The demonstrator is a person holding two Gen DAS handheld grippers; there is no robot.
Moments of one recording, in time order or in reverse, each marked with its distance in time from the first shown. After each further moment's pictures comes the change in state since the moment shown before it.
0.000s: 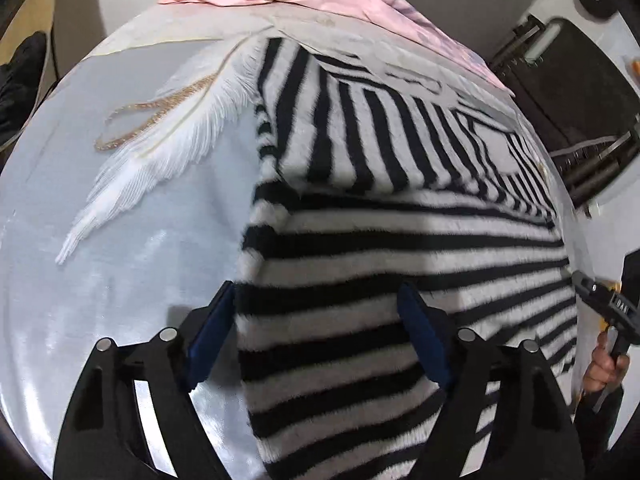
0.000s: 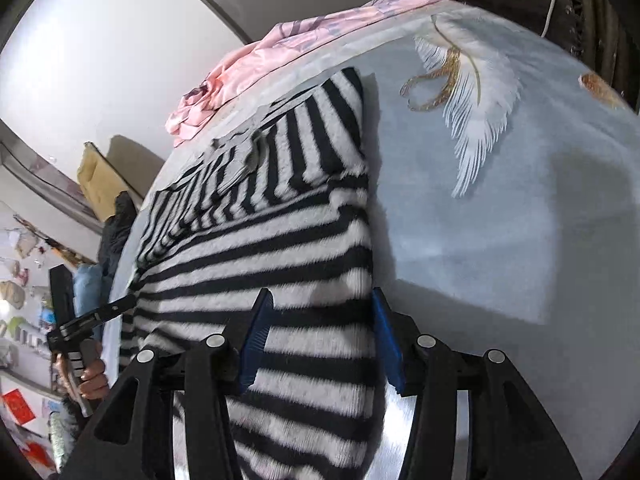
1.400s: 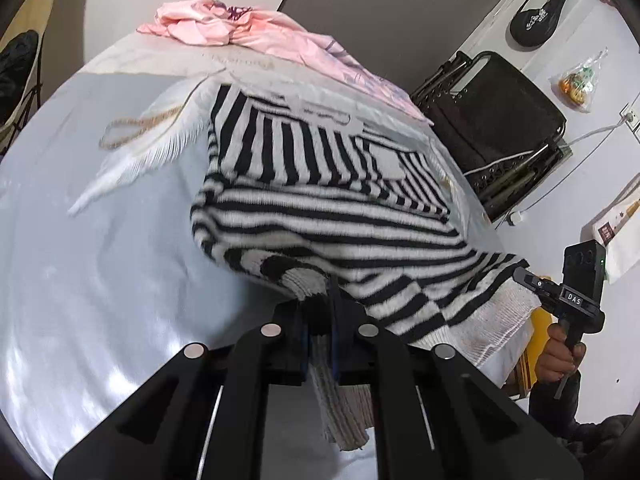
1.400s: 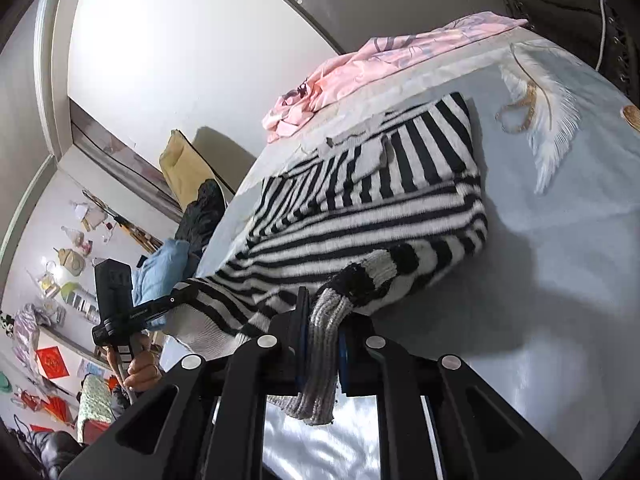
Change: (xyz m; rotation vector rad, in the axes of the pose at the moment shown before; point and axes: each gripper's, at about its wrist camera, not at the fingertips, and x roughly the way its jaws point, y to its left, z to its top) left arm -0.096 -0.014 -0.052 -0.010 -0.149 -0.239; right arm -0.066 0.059 -0.030 -0.108 -0.034 0.257
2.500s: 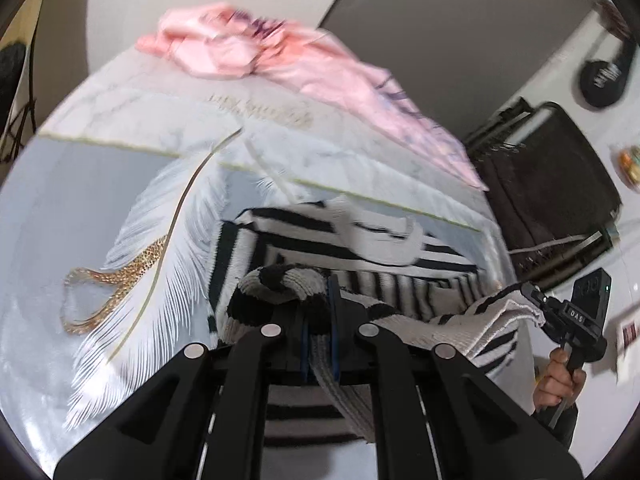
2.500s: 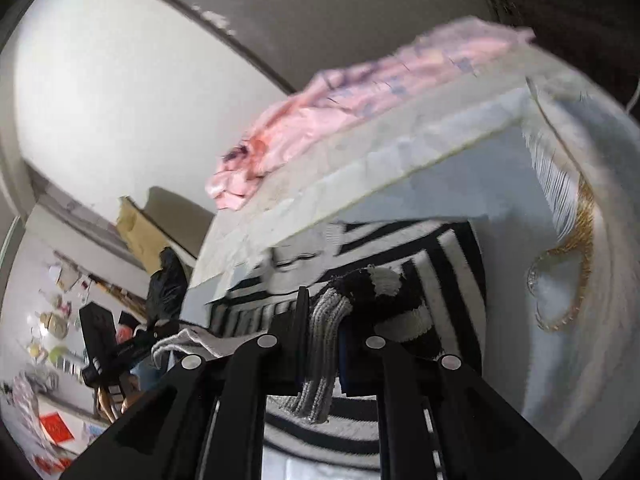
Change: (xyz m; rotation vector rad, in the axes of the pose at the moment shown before) left arm 0.114 0.053 0.187 -0.127 0.012 0.089; right arm 0.117 -0.069 0.189 0.162 -0.050 -0.101
